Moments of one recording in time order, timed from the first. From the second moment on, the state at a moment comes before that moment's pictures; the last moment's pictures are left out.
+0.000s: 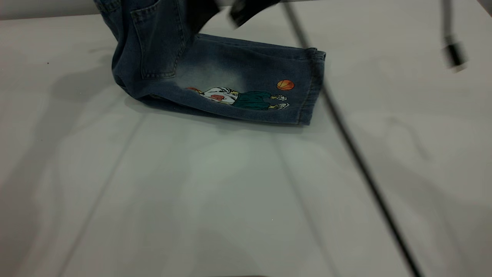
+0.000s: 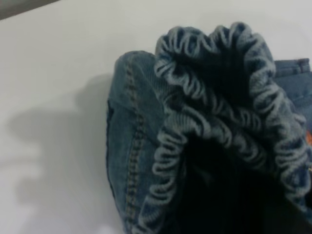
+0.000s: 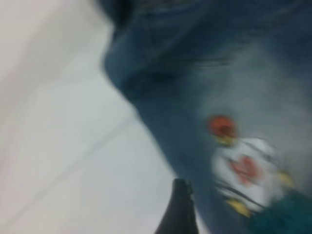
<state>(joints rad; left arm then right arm) -0.08 2.14 -1.98 -0.52 0.96 0.44 0.48 2.17 -1.63 0.61 0.58 -0.46</state>
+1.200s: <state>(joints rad) -0.51 2.34 -1.98 -0.52 0.83 0.55 0.14 1.83 -1.63 0.58 0.79 -0.41</state>
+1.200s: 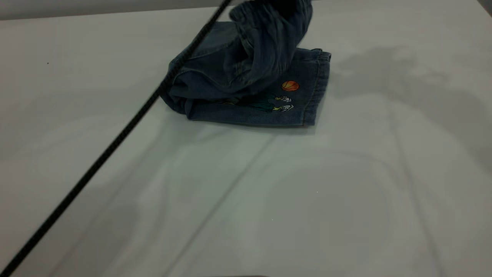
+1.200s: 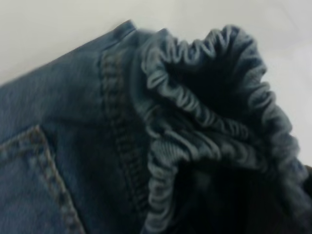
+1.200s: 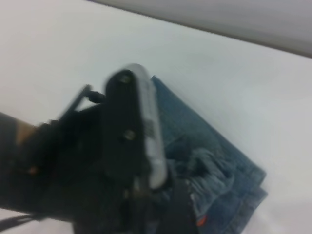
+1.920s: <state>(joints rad) -0.52 2.35 -2.00 -0.07 0.98 0.80 0.14 1.82 -1.63 0.58 0.86 -0.41</state>
